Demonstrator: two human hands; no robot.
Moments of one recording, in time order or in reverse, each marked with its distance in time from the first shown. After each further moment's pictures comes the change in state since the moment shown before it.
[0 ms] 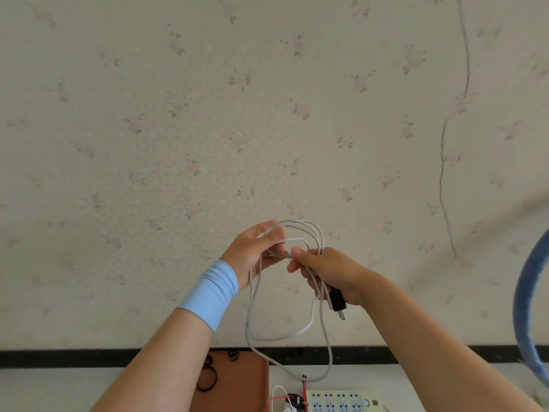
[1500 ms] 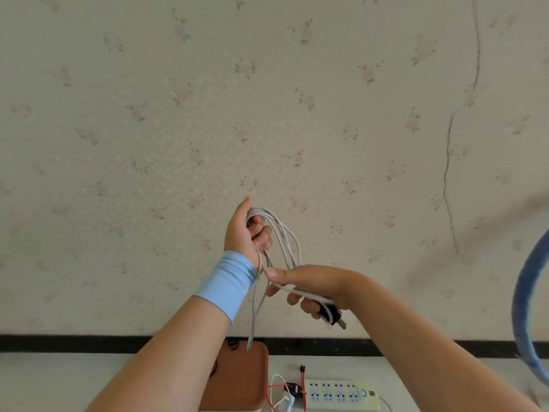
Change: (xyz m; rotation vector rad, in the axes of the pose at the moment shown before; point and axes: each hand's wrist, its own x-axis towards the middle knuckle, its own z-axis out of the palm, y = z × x) left_hand 0.002 0.002 0.009 -0.452 0.284 0.101; right_hand -0.002 0.005 0.026 -0.308 -0.350 0.233
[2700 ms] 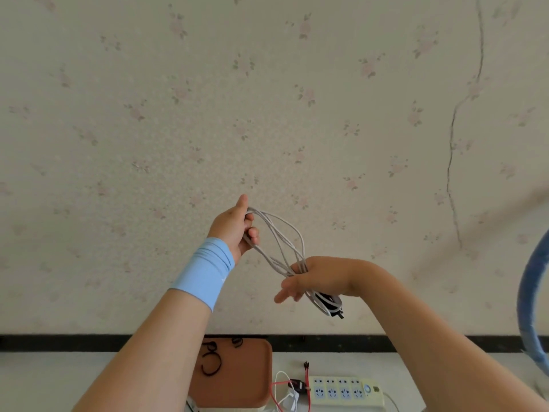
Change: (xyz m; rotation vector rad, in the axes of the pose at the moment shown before) left_hand 0.009 0.029 -0.013 0.429 0.101 -0.068; right_hand 0.000 0.004 -0.016 -0.290 0.012 -0.189
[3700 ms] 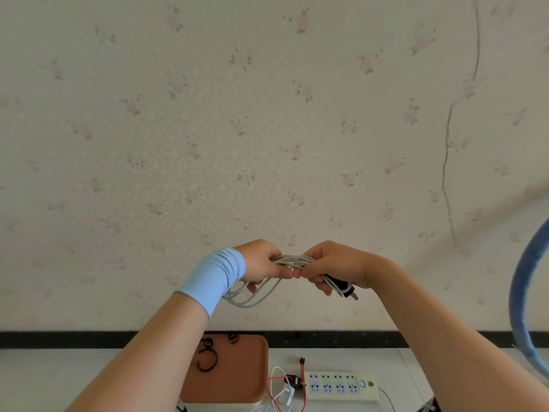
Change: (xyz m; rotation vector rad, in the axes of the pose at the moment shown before) left_hand -0.016 -0.028 0.006 1.301 -0.583 0.036; right_hand -0.009 0.022 -0.018 0.229 0.110 -0.033
